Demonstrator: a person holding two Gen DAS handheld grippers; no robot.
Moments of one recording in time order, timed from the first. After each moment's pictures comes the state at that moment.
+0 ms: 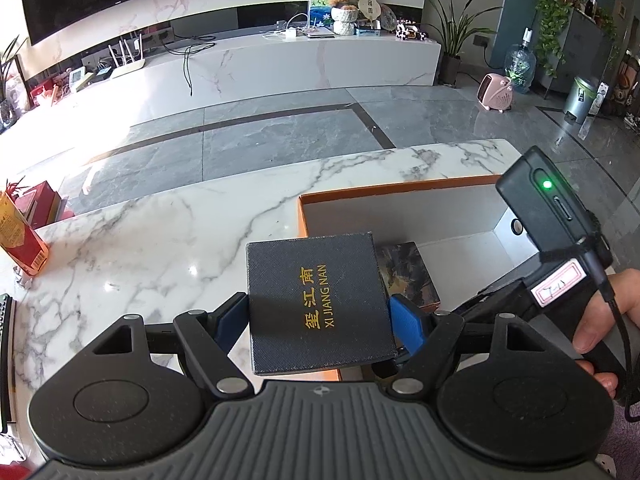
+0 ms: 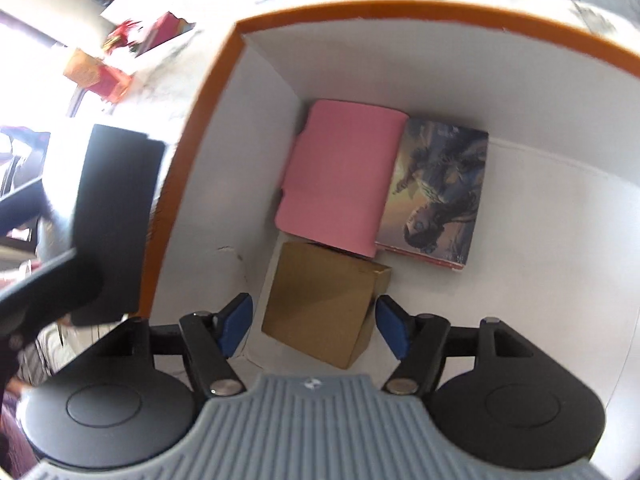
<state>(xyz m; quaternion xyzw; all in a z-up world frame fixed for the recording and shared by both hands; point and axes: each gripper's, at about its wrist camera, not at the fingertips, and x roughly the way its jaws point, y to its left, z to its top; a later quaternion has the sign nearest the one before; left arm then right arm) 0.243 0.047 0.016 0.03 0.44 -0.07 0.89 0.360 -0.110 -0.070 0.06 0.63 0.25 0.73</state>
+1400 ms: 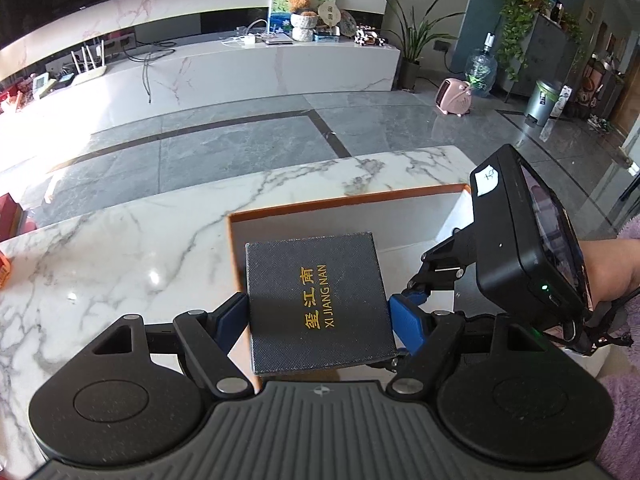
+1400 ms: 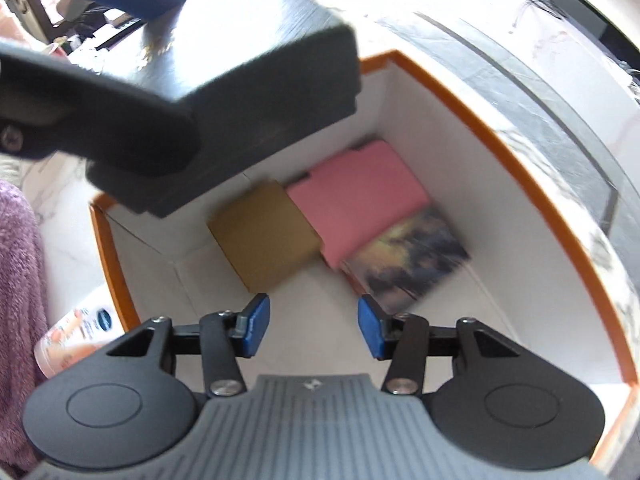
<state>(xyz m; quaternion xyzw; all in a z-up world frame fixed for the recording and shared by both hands) 0.250 0.009 0.025 0.01 0.44 -0.14 0.89 0.347 -0.117 -0.038 -0.26 0.50 0.37 0.74</state>
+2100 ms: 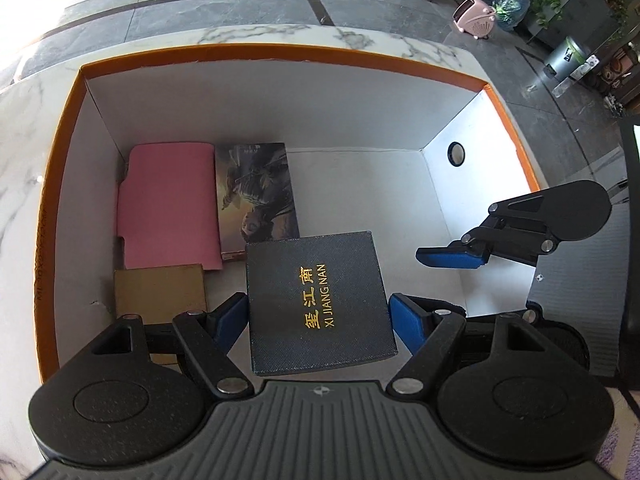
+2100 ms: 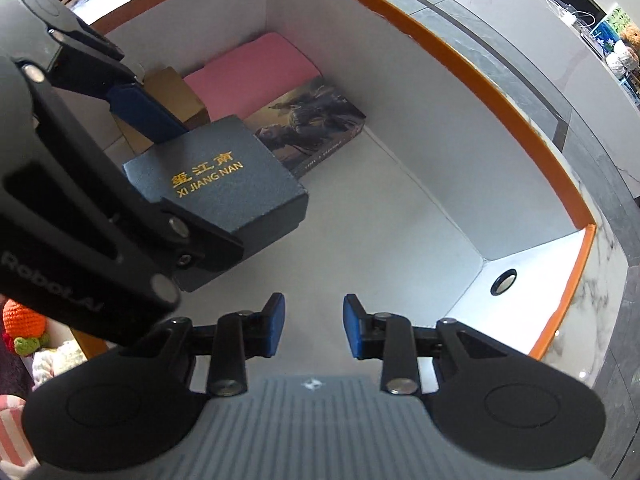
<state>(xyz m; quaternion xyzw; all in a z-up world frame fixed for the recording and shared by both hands) 0.312 -0.061 -0.082 -0.06 0.60 -0.12 0.79 0.333 -0.183 -0.067 -0.28 0.54 0.28 0.74</state>
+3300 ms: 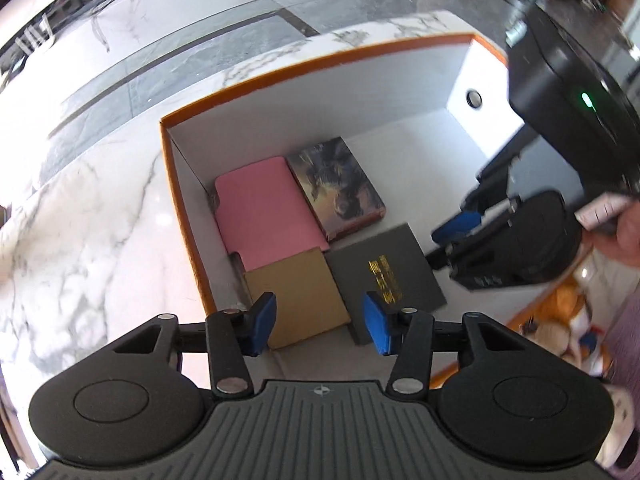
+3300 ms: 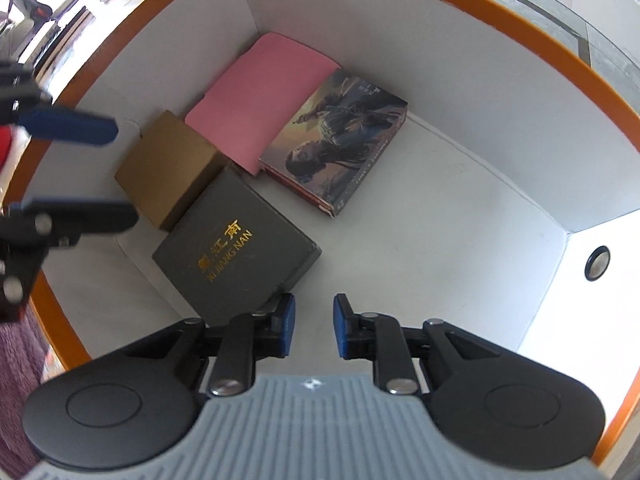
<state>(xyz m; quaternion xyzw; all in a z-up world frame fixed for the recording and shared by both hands) 0.279 -0.018 -0.049 0.13 0.56 -0.16 0.80 0.359 -0.155 -0.091 -0.13 0.62 0.26 0.73</state>
